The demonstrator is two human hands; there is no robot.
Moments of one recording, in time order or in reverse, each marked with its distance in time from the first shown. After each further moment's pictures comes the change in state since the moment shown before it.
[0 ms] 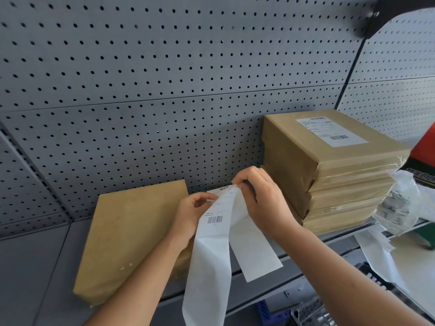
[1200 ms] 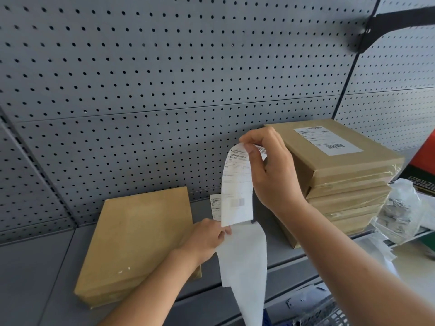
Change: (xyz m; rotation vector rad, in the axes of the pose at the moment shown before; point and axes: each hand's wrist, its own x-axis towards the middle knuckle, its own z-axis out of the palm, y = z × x) left_hand -0.014 -0.019 0.013 0.955 -0.341 0.203; right_hand 0.053 -0.043 -0.043 0.103 0.261 -0.110
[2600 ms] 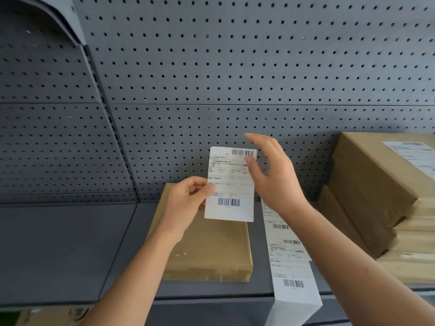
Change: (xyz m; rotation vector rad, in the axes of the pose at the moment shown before) left_hand -0.074 -0.063 -0.114 -0.902 0.692 -0.160; right_hand 0.008 -0.018 0.111 0.130 -0.367 0.176
